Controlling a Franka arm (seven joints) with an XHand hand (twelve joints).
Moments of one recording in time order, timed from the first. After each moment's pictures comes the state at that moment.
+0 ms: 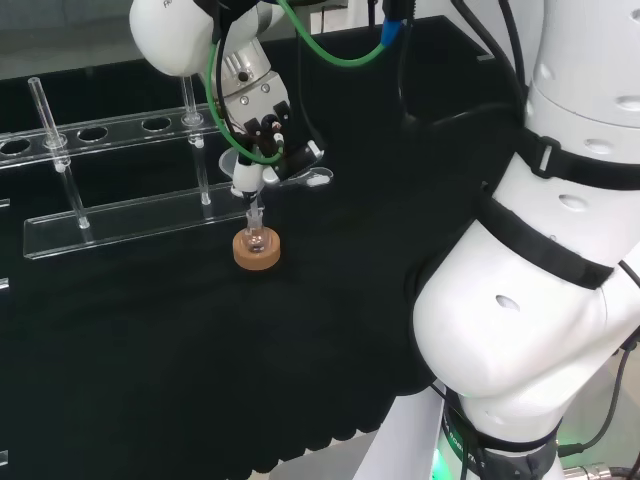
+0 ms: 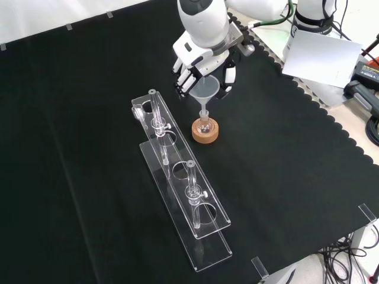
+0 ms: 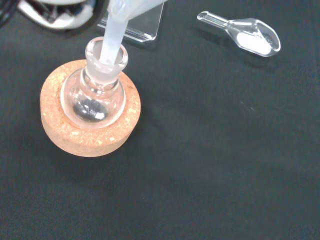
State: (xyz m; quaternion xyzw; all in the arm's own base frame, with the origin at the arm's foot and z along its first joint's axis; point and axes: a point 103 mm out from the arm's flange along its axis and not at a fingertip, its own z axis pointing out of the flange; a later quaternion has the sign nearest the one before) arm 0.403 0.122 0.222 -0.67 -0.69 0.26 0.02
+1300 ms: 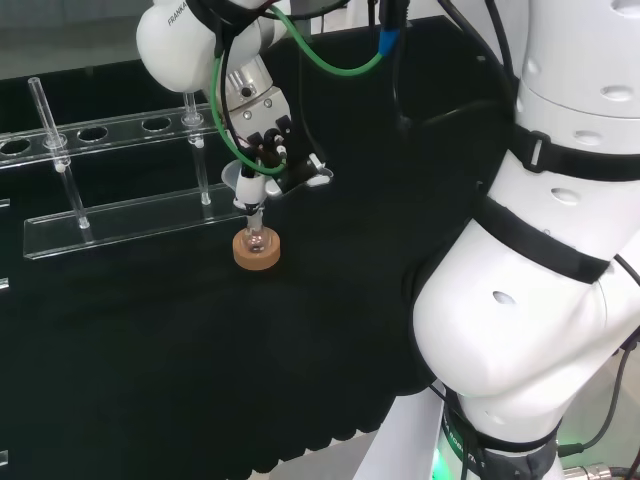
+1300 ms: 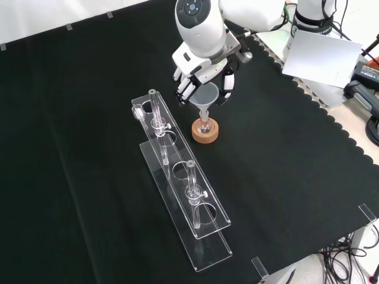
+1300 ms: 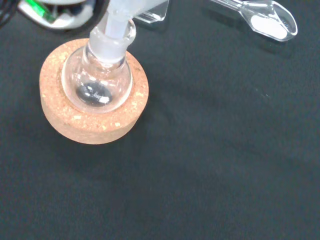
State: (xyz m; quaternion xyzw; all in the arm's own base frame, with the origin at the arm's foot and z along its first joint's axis) arm 0.404 0.120 0.200 -0.67 -0.69 0.26 0.03
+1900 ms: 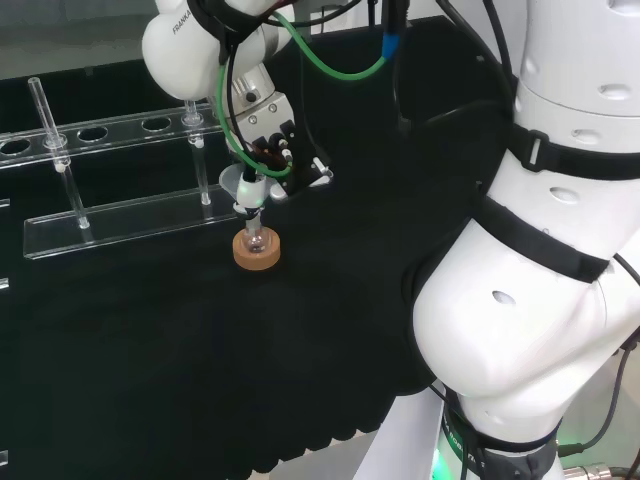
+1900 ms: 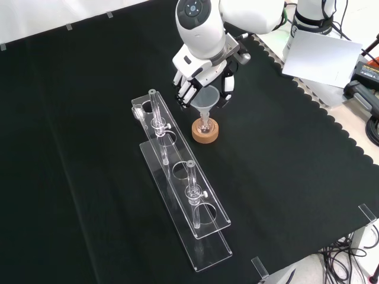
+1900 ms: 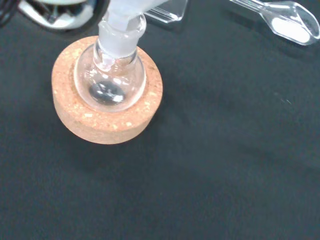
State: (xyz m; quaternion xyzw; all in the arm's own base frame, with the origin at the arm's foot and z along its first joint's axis) arm 0.407 0.119 0.191 -0.65 -0.72 0.25 0.03
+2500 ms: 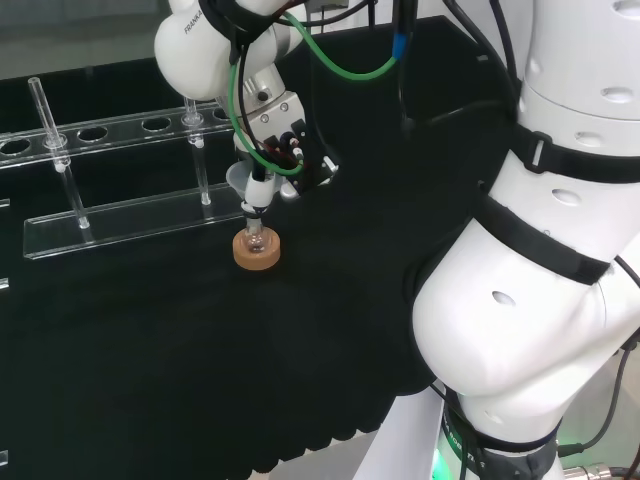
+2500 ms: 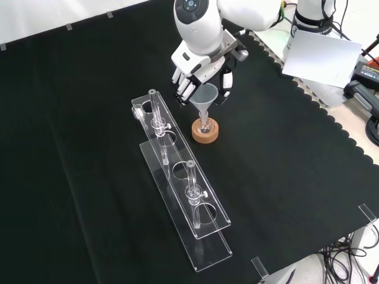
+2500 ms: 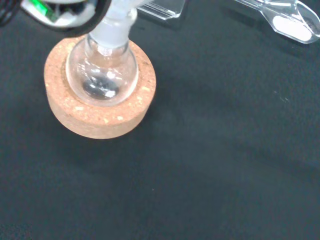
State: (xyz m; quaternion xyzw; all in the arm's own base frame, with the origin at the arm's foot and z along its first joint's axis) arm 0.406 0.109 0.190 -0.64 -0.73 0.24 0.04
